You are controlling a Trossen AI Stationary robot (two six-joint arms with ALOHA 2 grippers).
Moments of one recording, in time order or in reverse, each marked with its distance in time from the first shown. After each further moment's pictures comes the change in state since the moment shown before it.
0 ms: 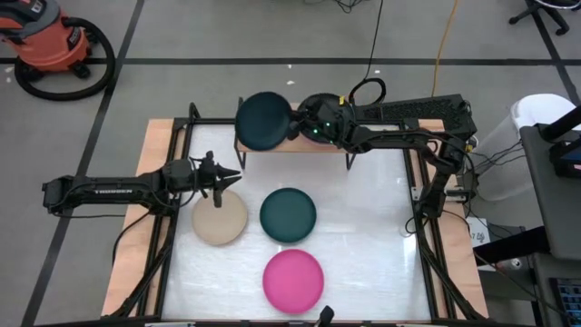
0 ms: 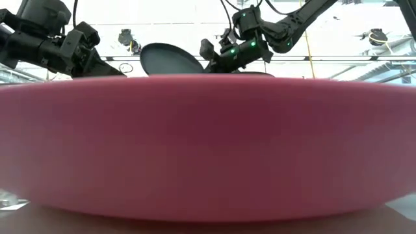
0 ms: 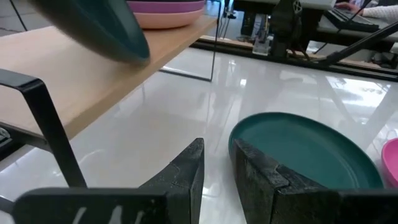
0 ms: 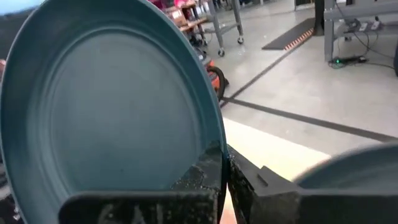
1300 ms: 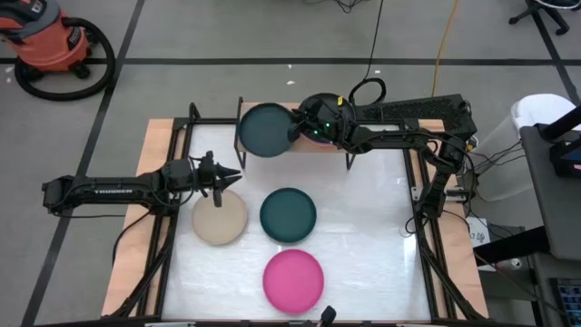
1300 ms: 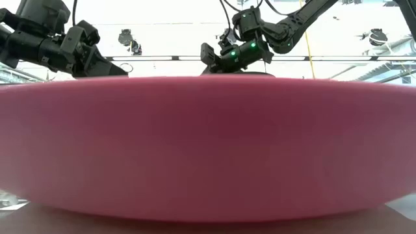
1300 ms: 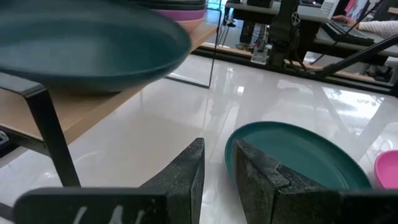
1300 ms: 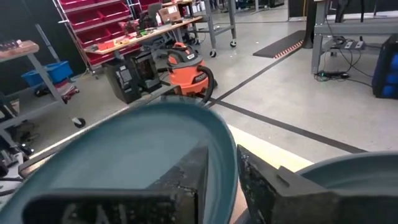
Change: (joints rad) left arm 0.000 0.000 0.000 0.026 0.003 -0.038; right arm 0.000 0.000 -0.007 -0.007 0.032 -0.113
